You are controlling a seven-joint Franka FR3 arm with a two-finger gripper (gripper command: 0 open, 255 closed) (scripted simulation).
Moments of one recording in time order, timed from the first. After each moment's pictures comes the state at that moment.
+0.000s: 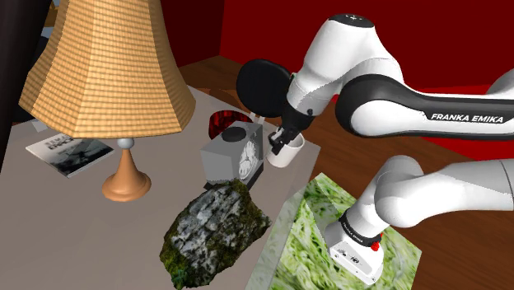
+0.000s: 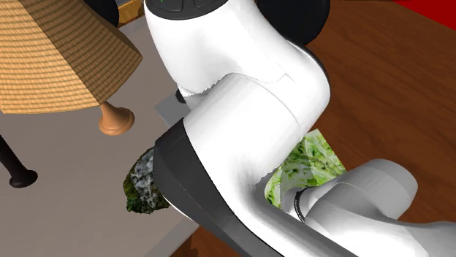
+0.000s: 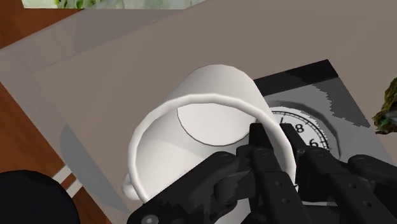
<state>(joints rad) 0.19 -0.78 0.42 -2.57 0.16 1.94 0.43</state>
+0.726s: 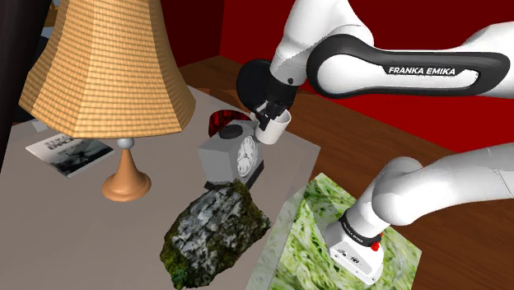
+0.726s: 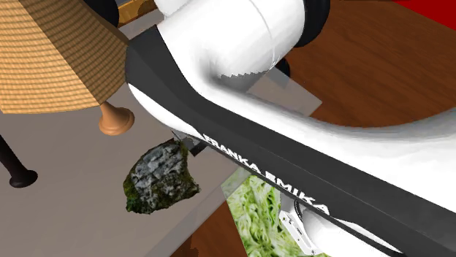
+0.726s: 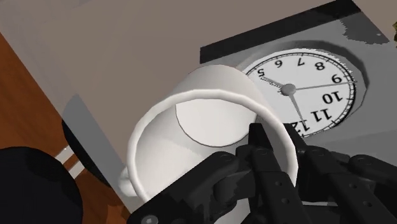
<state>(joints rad) 0.10 -0.57 0.38 -2.38 0.08 1.96 0.37</state>
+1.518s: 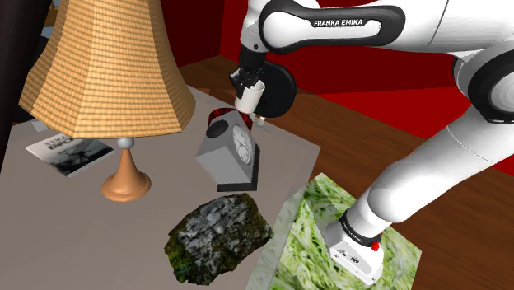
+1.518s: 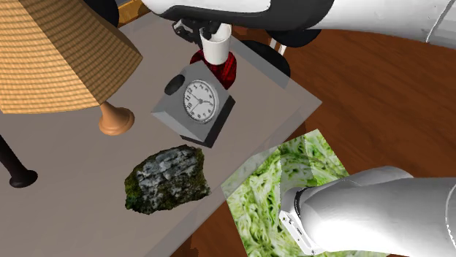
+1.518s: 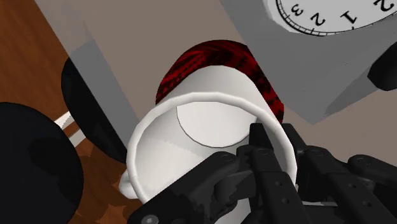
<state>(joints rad) -0.03 -0.15 0.34 -1.99 -0.07 1.97 0.31</state>
